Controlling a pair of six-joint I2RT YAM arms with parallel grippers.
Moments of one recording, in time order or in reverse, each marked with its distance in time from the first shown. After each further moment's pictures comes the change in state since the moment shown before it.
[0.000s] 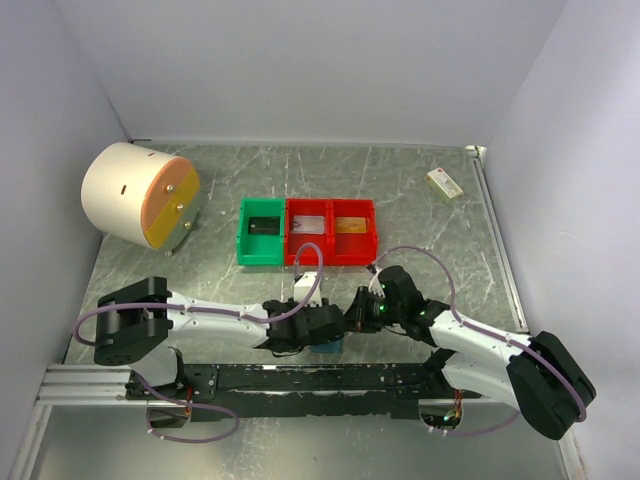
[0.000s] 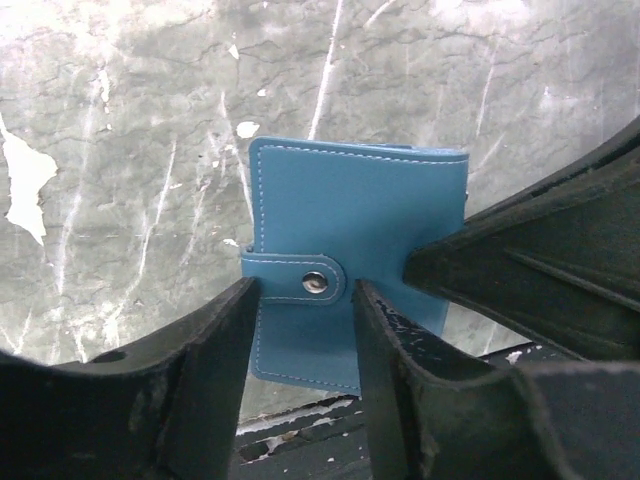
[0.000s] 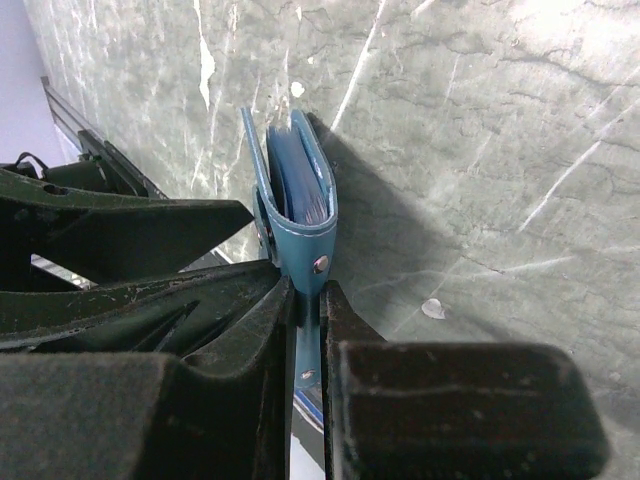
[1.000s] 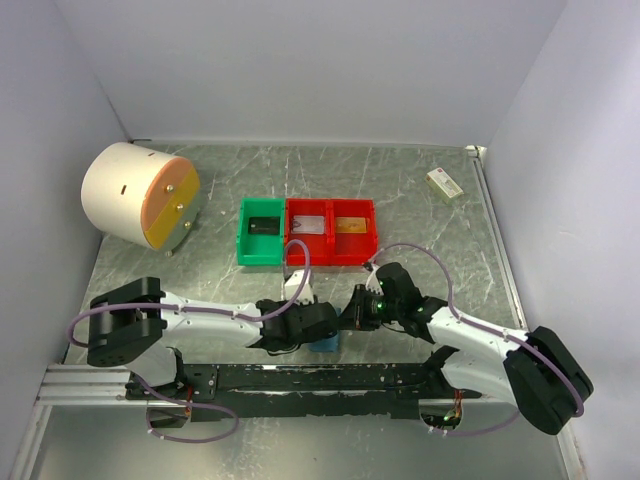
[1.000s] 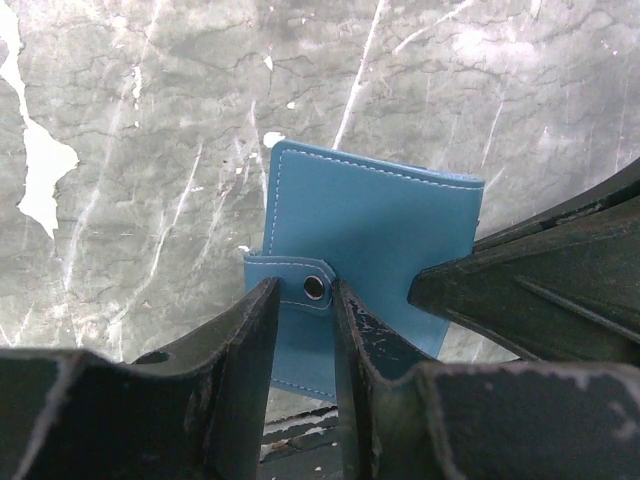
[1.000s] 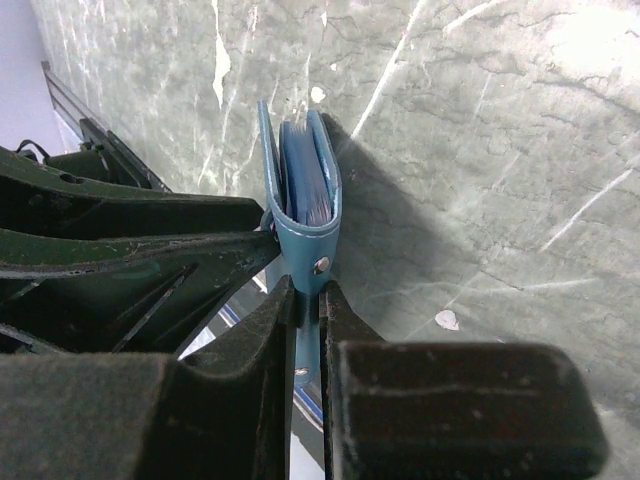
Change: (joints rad) left arm 0.027 -0.037 -0.059 0.027 -0.003 -0.091; right arm -0.003 0.034 0.028 -0.002 -0.023 -0.042
